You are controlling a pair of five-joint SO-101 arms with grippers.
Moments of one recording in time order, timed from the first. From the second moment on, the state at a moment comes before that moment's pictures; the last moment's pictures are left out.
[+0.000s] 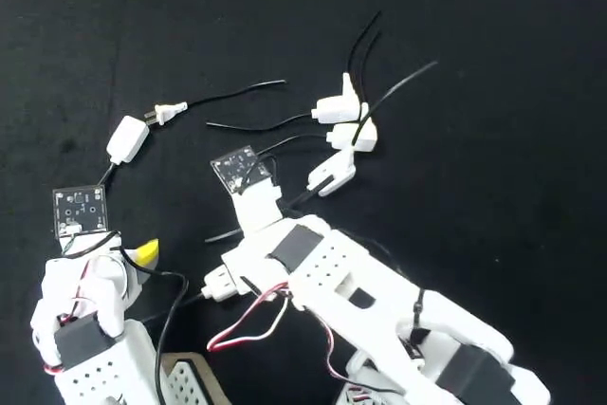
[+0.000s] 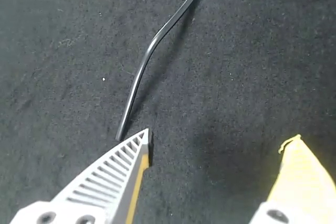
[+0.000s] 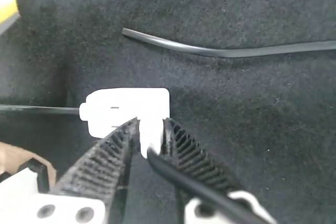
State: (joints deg) left arm -32.1 -104.3 88.8 72.3 -20.2; right arm -50.0 -24.4 53.4 53.2 -22.7
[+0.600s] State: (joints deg) left arm -32.1 -104.3 88.8 72.3 -19.8; right arm -38.4 -14.1 44.4 64.5 -14.3
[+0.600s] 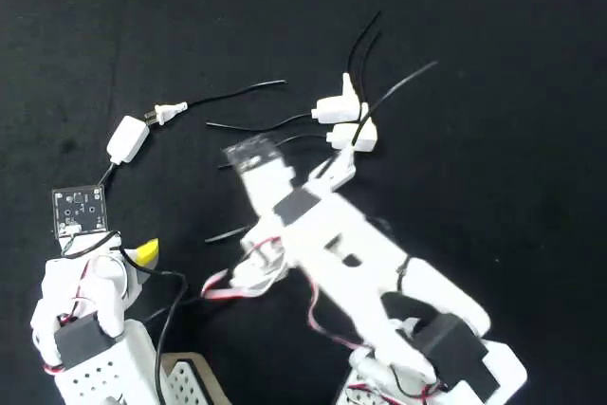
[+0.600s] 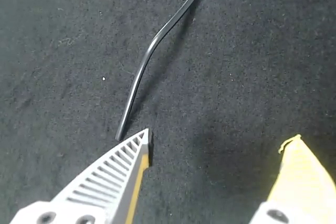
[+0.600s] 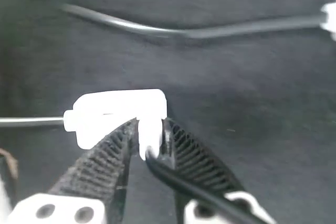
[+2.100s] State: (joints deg) left arm -33.4 -100.2 86.9 56.1 -13.0; right arm -18.2 -35.1 16.2 98.9 8.2
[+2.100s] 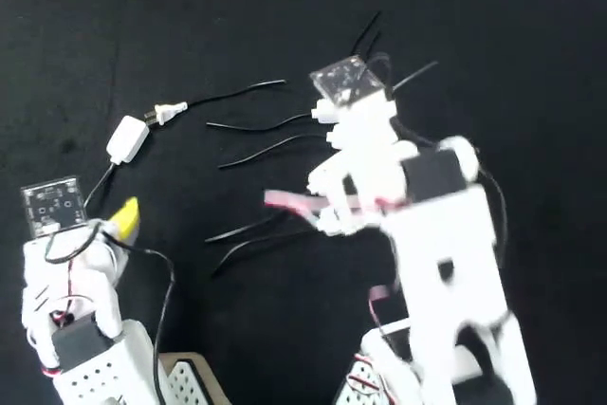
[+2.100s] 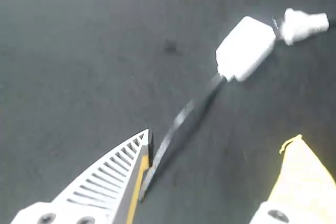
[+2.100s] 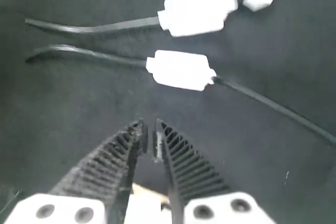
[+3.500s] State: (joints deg) left arm -23.0 23.1 8.1 33.4 -38.8; right arm -9.4 -31.8 33.5 89.5 18.9
